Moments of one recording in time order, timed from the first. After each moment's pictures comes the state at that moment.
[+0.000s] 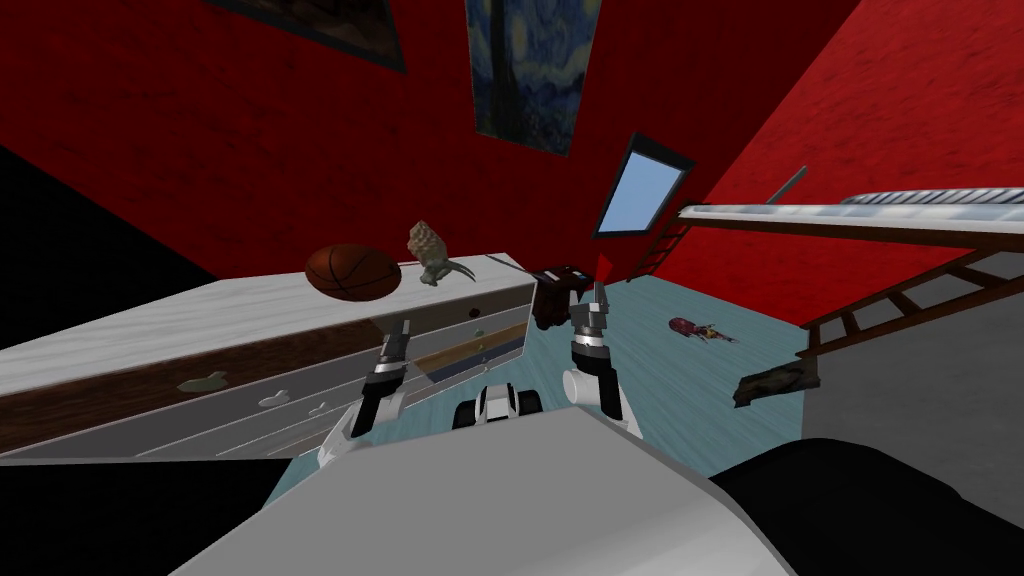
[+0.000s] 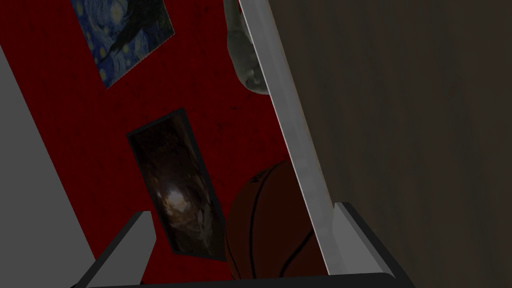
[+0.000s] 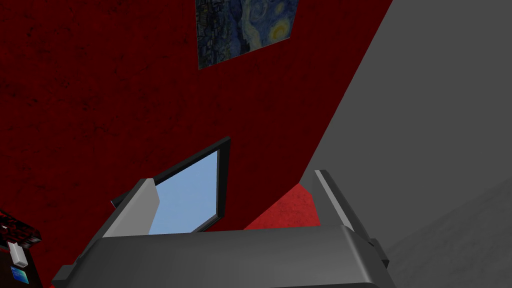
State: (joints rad) left arm 0.13 0.23 0.15 -1.32 -0.06 -0.93 -0.12; right arm 0.49 0.04 -0.01 -2.23 -0.06 -0.49 -0.09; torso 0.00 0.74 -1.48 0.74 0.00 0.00
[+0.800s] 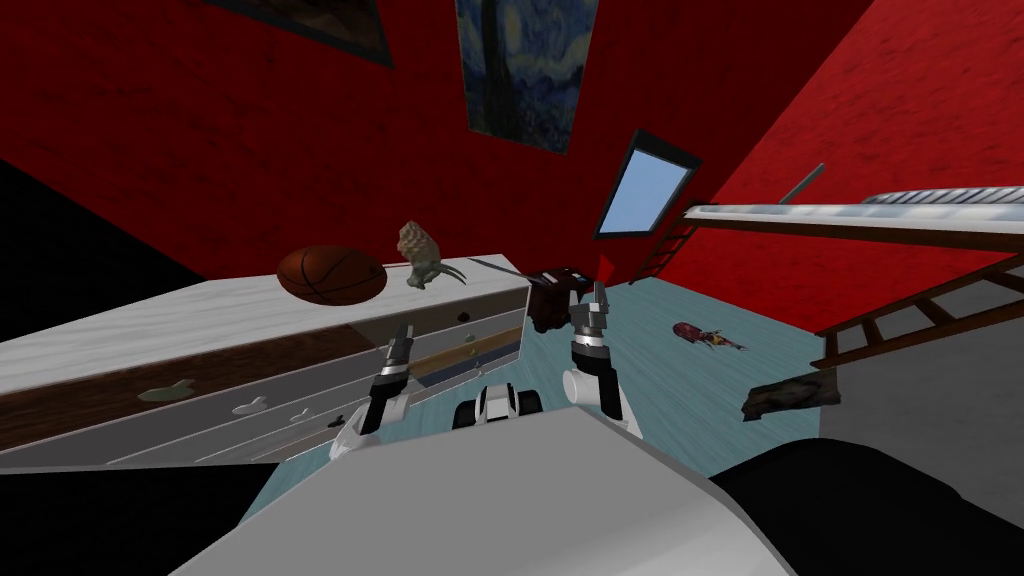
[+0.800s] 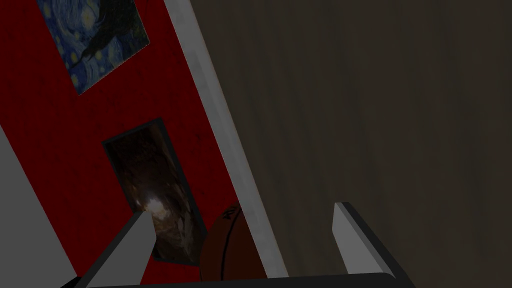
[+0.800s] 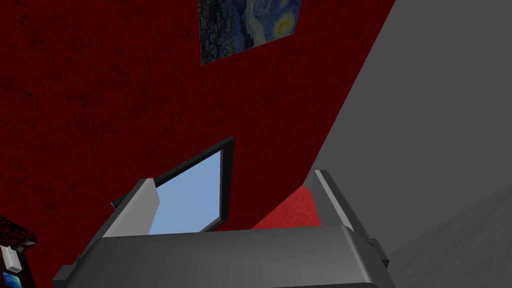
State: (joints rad) left arm 0.06 0.21 0.18 -1.12 -0.07 -1.01 -0.11; right arm 0.49 0.04 -0.01 -2.23 -0.06 -0.49 -0.09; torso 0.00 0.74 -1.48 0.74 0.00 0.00
